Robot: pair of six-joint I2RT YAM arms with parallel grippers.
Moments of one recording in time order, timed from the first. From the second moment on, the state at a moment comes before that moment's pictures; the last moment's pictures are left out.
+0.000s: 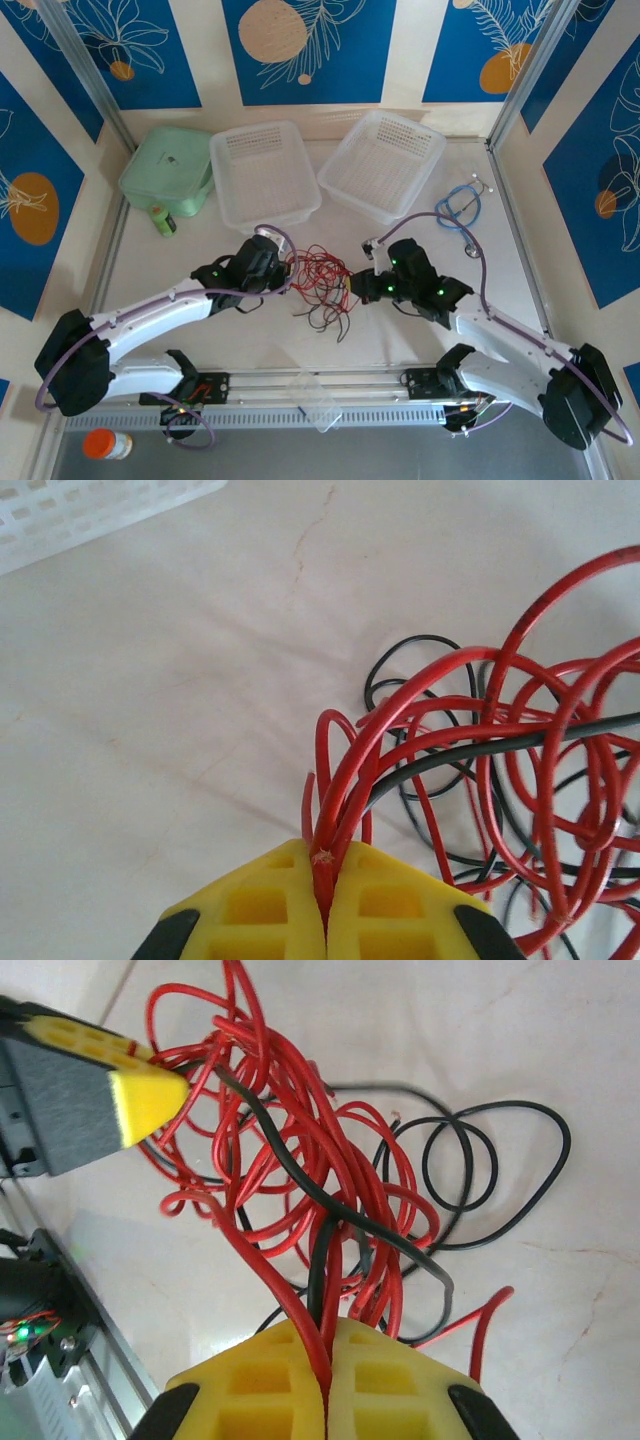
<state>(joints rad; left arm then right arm) -0.80 1.21 0.73 -0.32 -0.11 -0.47 0.63 0.93 0.52 -0.24 -0.35 0.44</state>
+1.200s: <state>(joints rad) -0.78 1.29 0.87 -0.60 -0.21 -0.66 0.50 0.97 0.61 -0.61 -0.12 0.72</state>
